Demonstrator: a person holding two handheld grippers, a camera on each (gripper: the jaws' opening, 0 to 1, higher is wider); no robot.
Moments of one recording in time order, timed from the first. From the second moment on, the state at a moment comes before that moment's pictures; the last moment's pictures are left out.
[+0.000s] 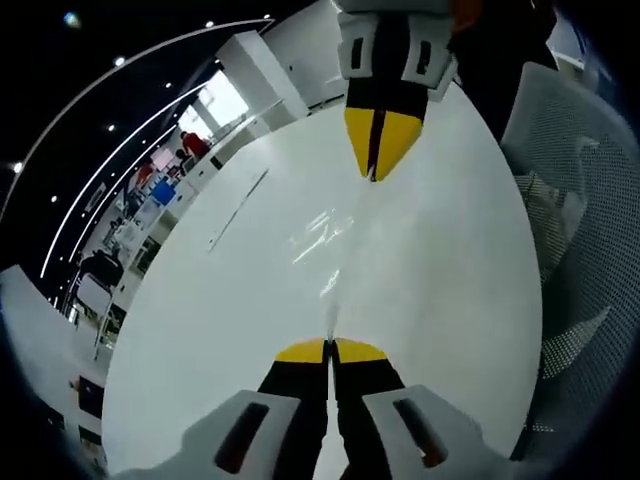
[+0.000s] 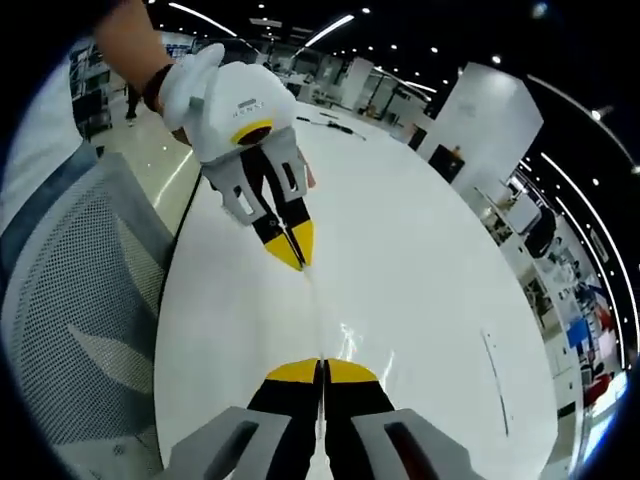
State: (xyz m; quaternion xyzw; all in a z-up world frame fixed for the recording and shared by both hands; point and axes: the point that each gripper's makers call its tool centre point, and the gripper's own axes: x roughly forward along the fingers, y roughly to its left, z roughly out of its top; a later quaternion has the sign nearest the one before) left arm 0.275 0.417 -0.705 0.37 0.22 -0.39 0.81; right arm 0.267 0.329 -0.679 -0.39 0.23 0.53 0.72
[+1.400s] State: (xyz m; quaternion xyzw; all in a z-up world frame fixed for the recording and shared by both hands) left arm 0.266 0.395 -0.699 0.34 0.22 -0.36 0.84; right arm 0.259 0.365 -0.664 -0.44 0.17 0.53 0.70
